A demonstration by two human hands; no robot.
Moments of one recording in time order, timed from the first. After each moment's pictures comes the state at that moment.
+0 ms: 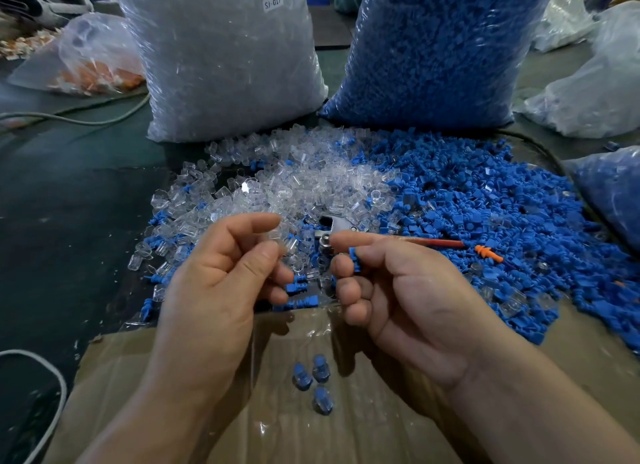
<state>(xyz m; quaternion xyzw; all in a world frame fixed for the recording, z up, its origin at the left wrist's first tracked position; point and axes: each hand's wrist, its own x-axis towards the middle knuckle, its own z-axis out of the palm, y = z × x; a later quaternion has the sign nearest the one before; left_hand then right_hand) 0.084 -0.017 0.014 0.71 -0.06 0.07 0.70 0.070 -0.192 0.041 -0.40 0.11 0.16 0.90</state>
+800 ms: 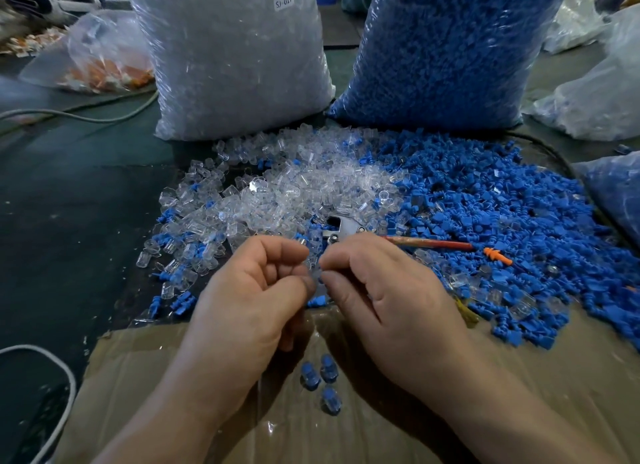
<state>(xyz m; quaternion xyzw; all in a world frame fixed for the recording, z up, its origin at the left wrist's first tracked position) 0.077 -0.025 0.021 0.70 -0.03 -0.06 0.71 0.060 -0.186 0.028 -0.89 -0.19 -0.19 0.38</state>
